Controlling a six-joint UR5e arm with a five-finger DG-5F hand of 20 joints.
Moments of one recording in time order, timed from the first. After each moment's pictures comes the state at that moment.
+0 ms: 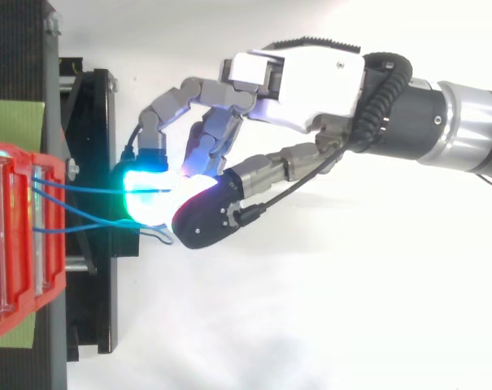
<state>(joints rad) 0.10 -2.40 -1.24 -2.45 -1.43 -0.16</state>
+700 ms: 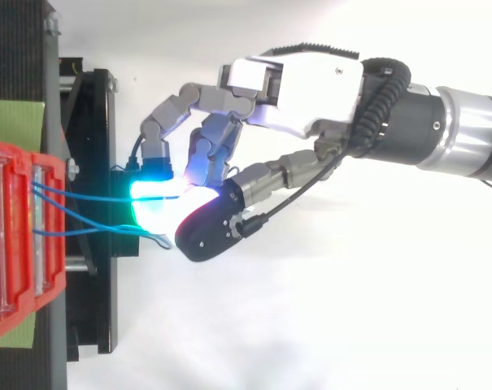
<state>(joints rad) 0.11 -2.40 -1.24 -2.45 -1.42 -0.16</state>
